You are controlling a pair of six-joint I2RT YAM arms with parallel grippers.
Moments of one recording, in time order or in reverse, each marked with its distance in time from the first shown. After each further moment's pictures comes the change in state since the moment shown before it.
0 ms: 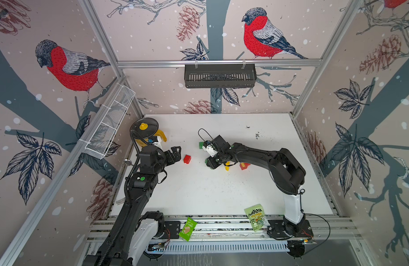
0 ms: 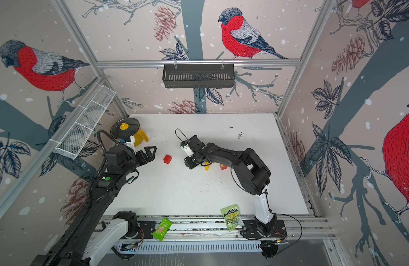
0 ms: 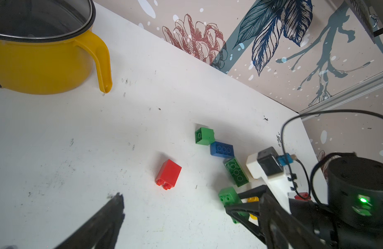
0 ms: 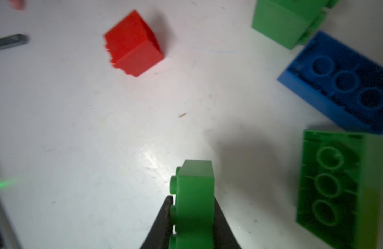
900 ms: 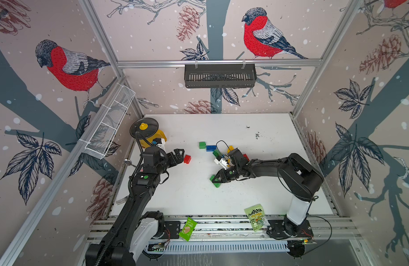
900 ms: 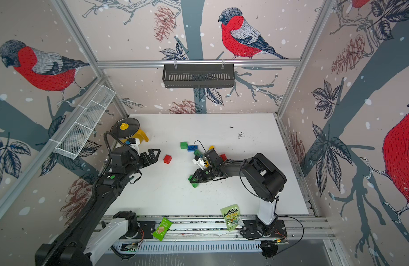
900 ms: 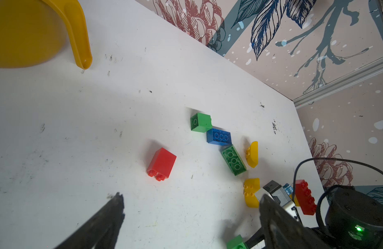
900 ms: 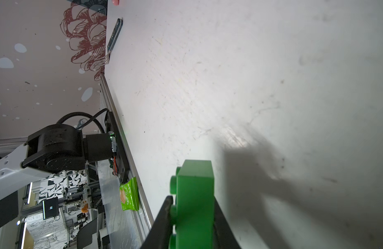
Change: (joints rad) left arm 0.000 0.053 -0.060 0.074 0.082 -0.019; right arm -0.080 -0.133 -0.484 0.426 -0.432 0.335
